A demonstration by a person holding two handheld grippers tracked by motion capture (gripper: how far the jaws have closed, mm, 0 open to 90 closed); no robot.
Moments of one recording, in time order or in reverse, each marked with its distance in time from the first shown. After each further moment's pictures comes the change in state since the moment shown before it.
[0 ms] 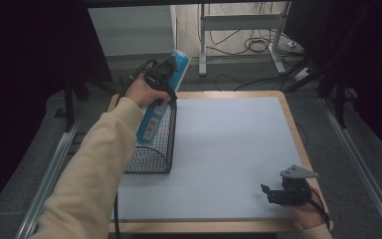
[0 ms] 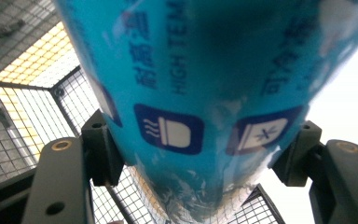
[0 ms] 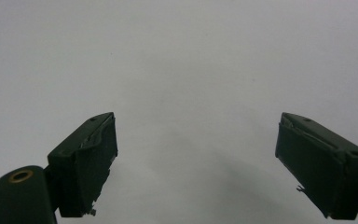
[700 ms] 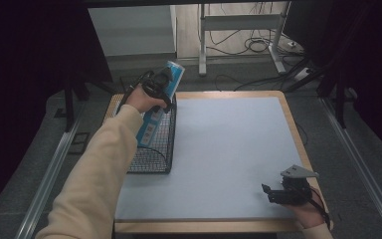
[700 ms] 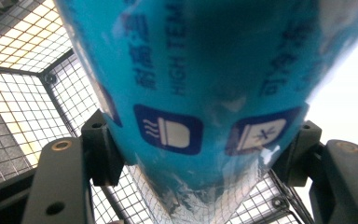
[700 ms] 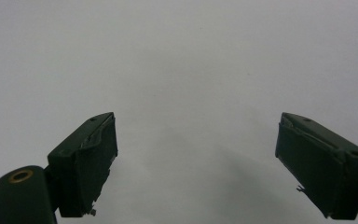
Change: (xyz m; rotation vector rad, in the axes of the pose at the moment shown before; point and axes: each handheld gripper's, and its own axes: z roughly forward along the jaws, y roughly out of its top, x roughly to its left) left arm 0.020 -0.006 0.054 0.054 0.009 -0.040; right arm -0.003 -0.002 0.002 0.012 -0.011 0.006
